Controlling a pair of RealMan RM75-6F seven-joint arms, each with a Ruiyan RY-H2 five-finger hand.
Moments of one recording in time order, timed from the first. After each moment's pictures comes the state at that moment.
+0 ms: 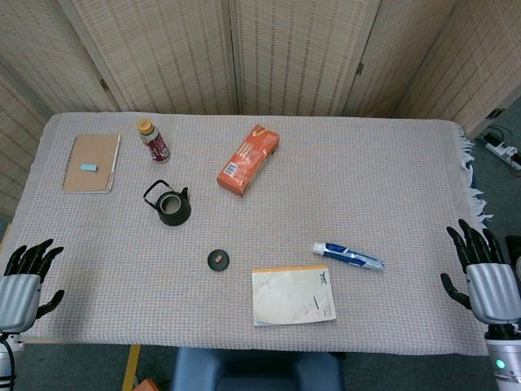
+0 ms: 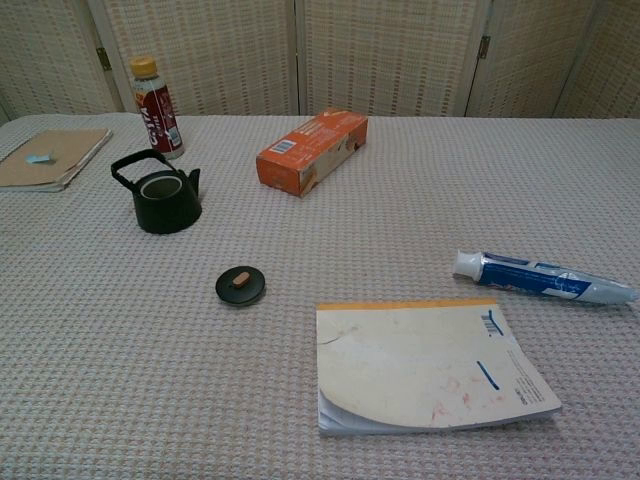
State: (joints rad) left arm -0.10 -1.16 -0.05 -1.59 1.48 1.49 0.14; right arm 0.06 -1.13 0.06 -1.61 -1.53 1.53 -0.09
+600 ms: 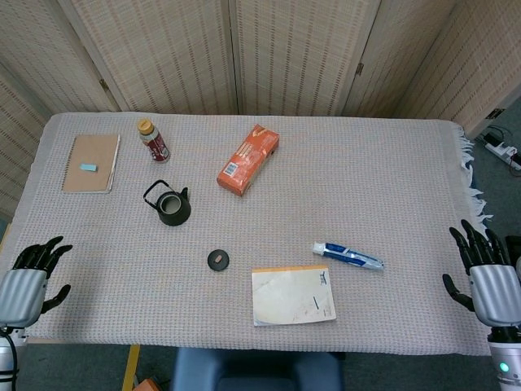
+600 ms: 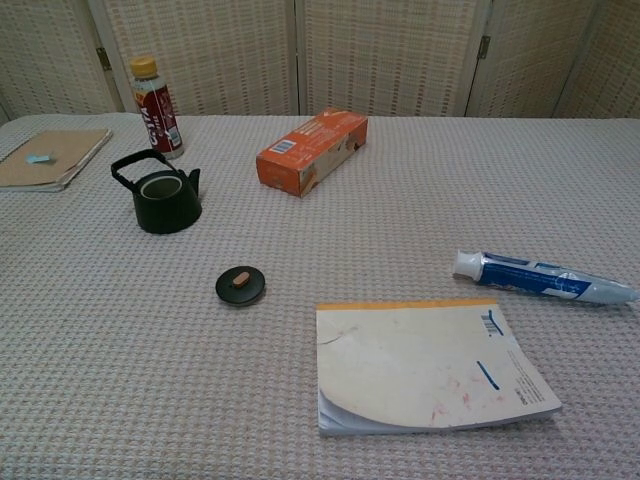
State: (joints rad) left arm -0.14 -1.18 -0.06 -1.52 1.55 1.49 0.06; right arm 0.05 -1.11 0.06 -1.62 -1.55 1.56 -0.07
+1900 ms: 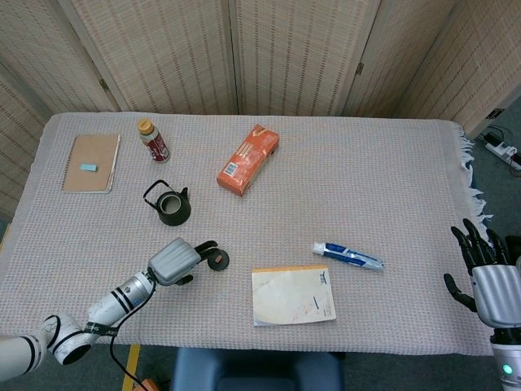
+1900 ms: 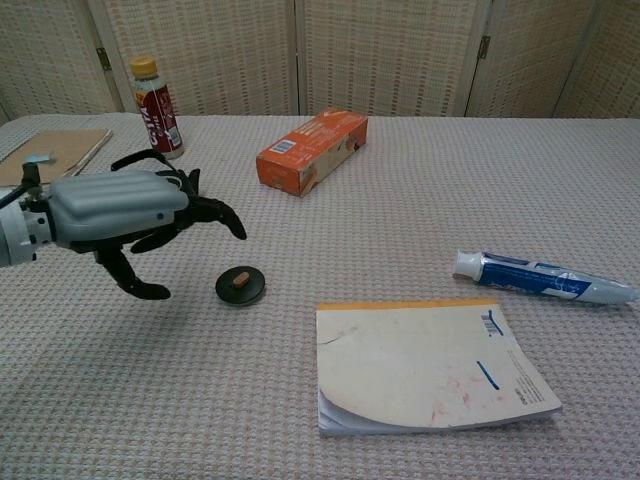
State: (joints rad) left arm -0.73 -1.43 -0.06 -1.40 1.69 0.86 0.05; right arm 0.05 -1.10 0.07 -1.63 -1.57 1.57 -0.07
